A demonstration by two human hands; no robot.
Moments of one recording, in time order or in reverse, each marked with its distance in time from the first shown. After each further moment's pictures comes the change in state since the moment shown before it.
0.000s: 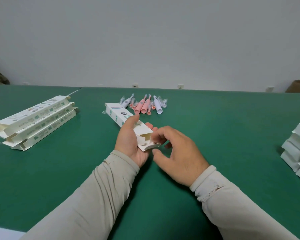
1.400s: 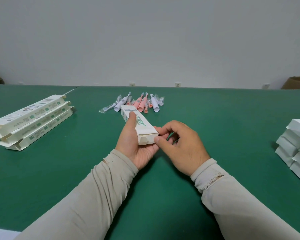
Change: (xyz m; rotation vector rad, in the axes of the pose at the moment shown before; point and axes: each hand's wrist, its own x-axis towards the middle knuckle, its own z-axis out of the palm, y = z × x) left_hand -0.006 -0.010 0.004 0.010 -0.181 -0.198; right_hand 0.006 0.022 -0.002 0.191 0.152 0.142
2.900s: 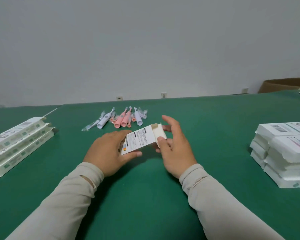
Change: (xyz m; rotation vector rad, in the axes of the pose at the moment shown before) left_hand 0.009 0.043 -0.024 2.206 0.090 0.715; right_hand 0.012 0.011 -0.026 0.136 0.122 0.132
